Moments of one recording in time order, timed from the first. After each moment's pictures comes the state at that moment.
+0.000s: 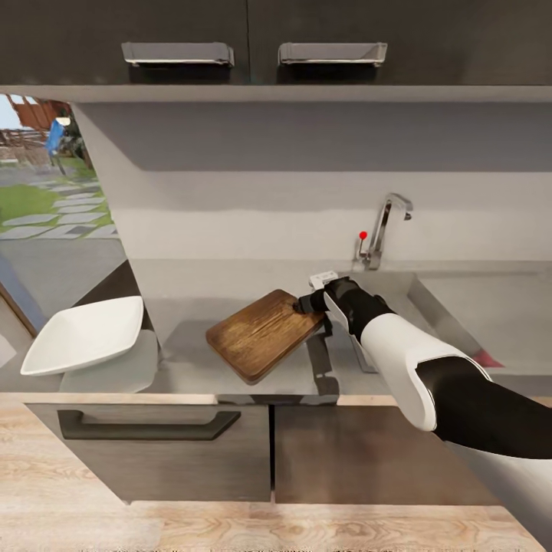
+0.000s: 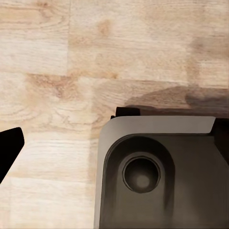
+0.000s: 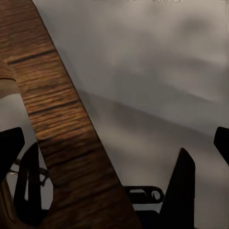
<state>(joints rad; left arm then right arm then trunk) 0.00 0.04 0.07 -0.17 0.01 -0.39 0.00 -1.37 0.16 0.12 -0.24 0.14 0.54 0.15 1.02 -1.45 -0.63</state>
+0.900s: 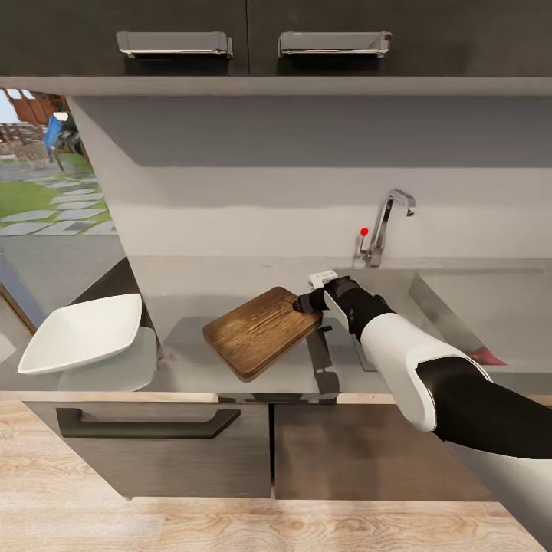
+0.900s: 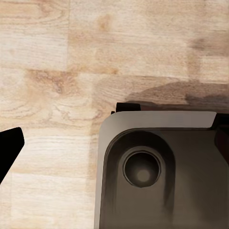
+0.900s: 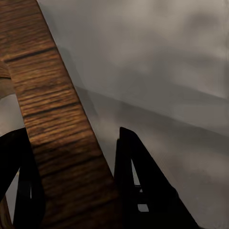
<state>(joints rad) 0.00 0.04 0.07 -0.17 0.01 -0.39 0.00 -1.37 0.16 0.12 -0.25 0.11 0.54 0.16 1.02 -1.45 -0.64</state>
